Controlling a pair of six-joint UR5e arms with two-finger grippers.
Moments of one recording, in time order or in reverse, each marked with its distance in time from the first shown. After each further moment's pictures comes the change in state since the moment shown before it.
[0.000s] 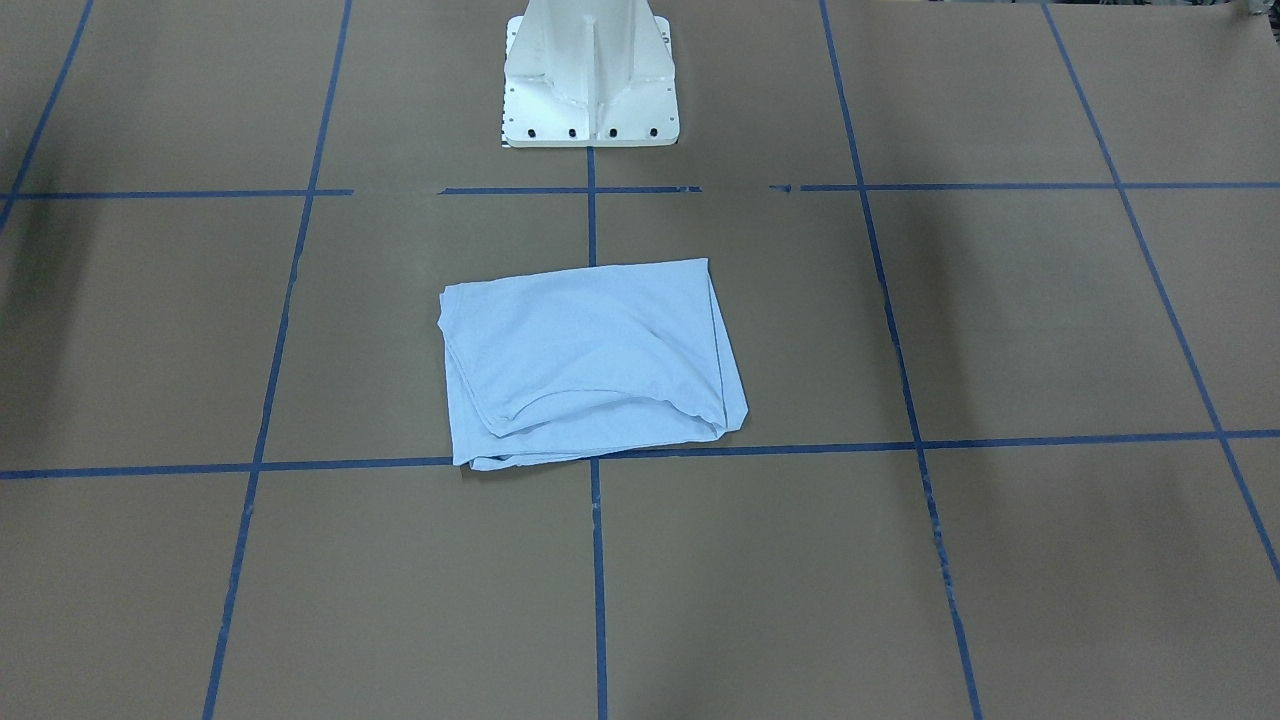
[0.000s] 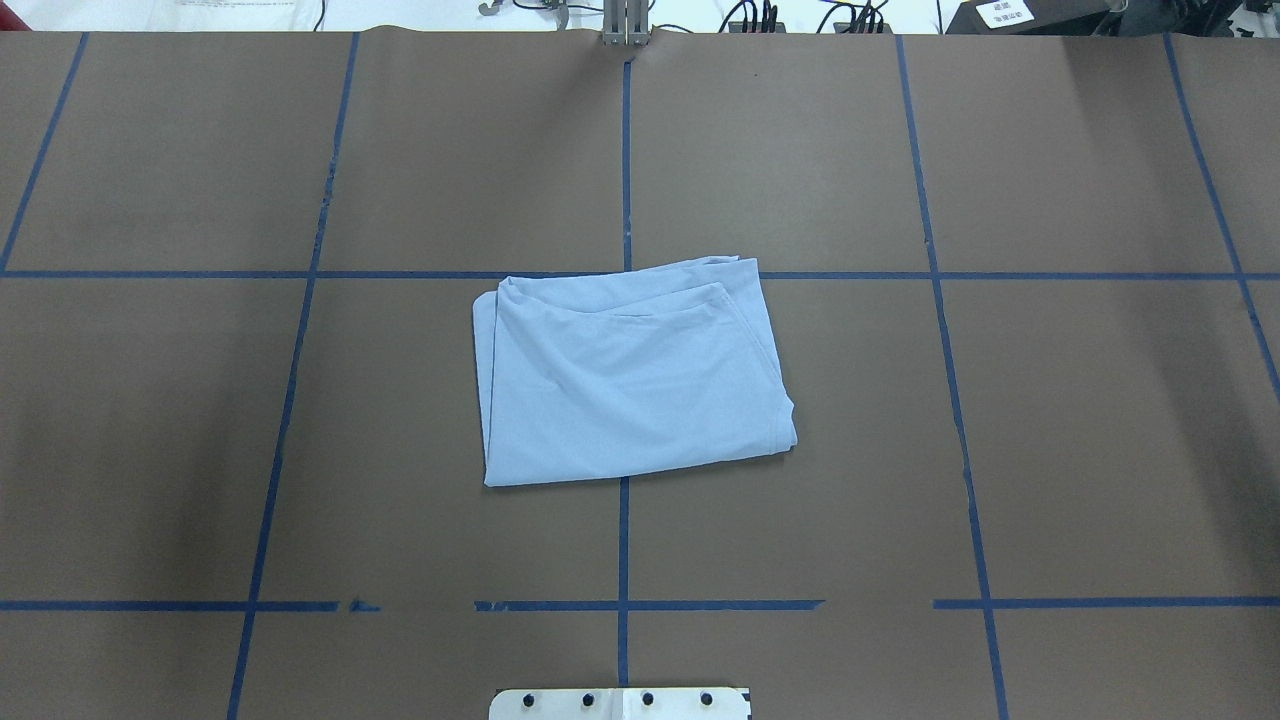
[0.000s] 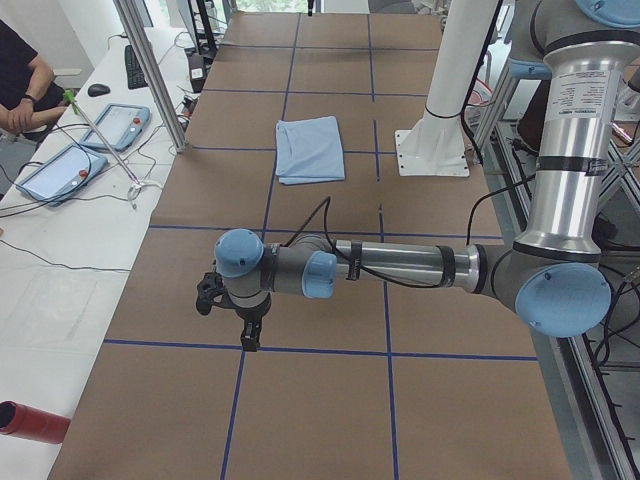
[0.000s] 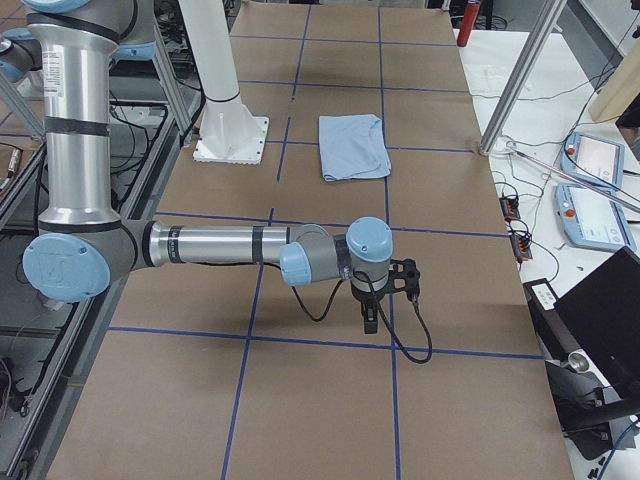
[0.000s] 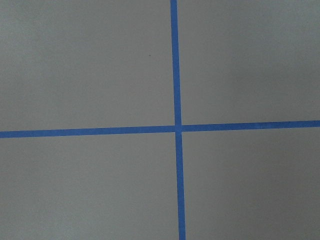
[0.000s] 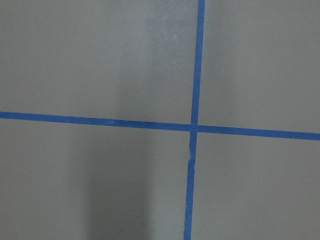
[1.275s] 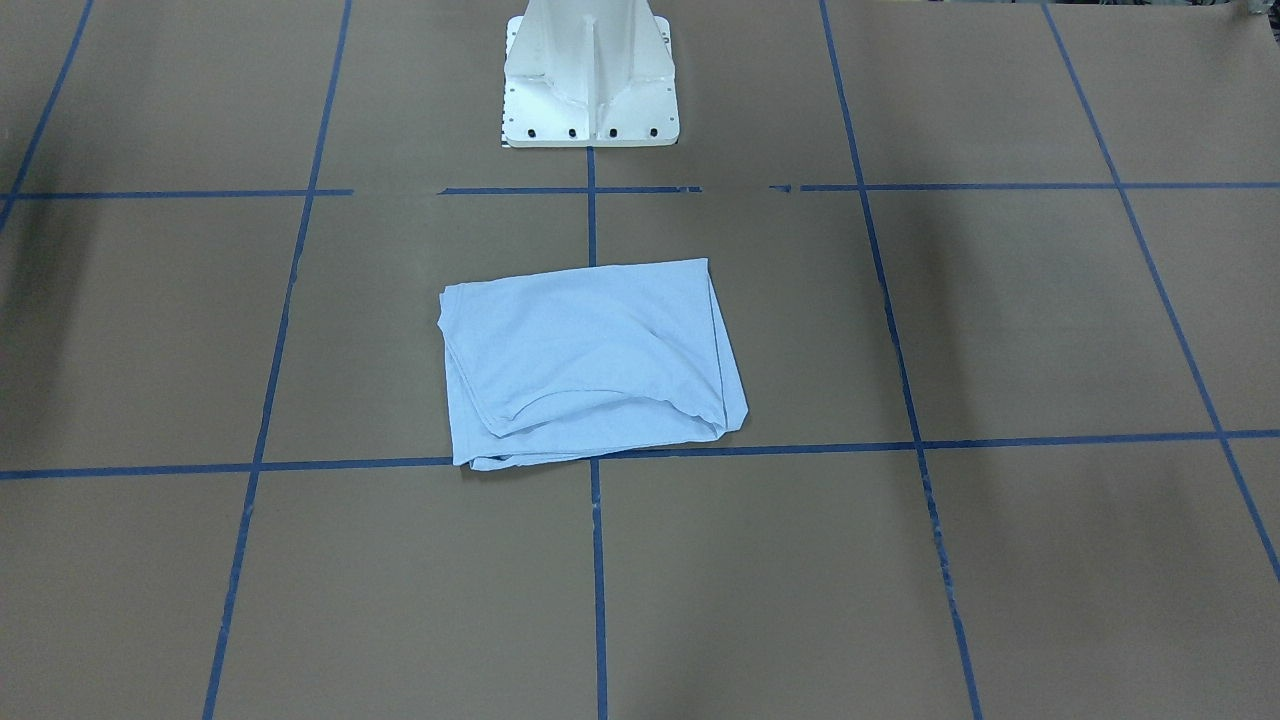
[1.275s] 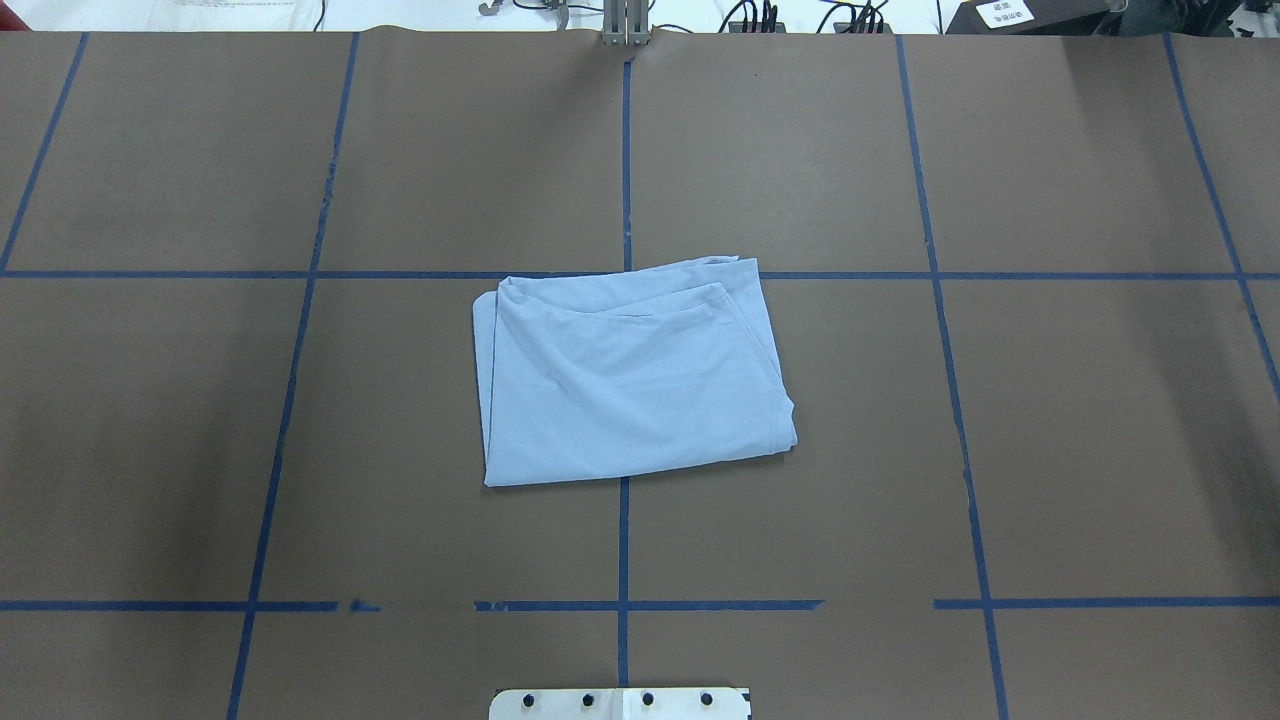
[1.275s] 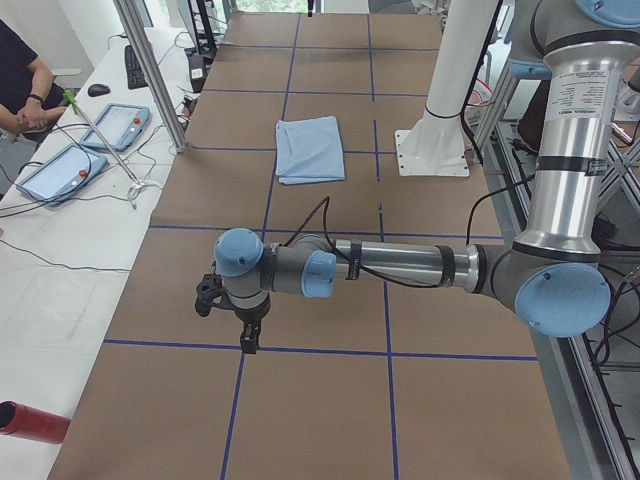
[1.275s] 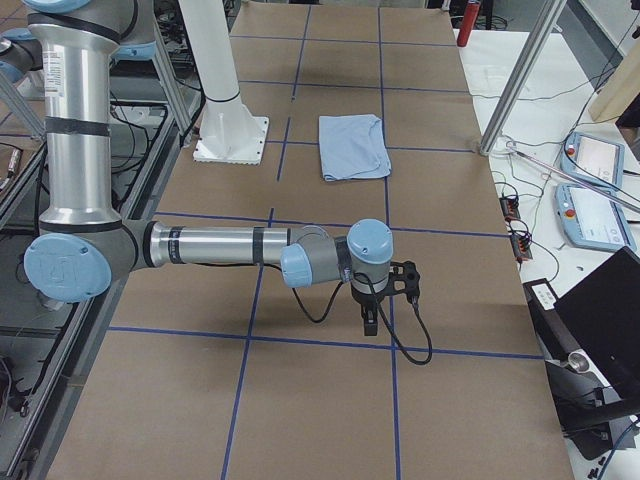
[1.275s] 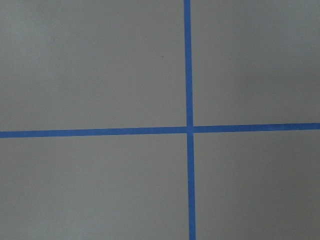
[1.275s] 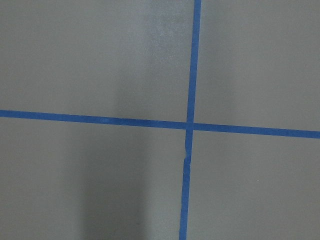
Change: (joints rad) left arm 0.000 -0.001 0.001 0.004 0.011 -0.003; right arm -0.002 -0.001 -0.019 0.009 -0.006 -0.002
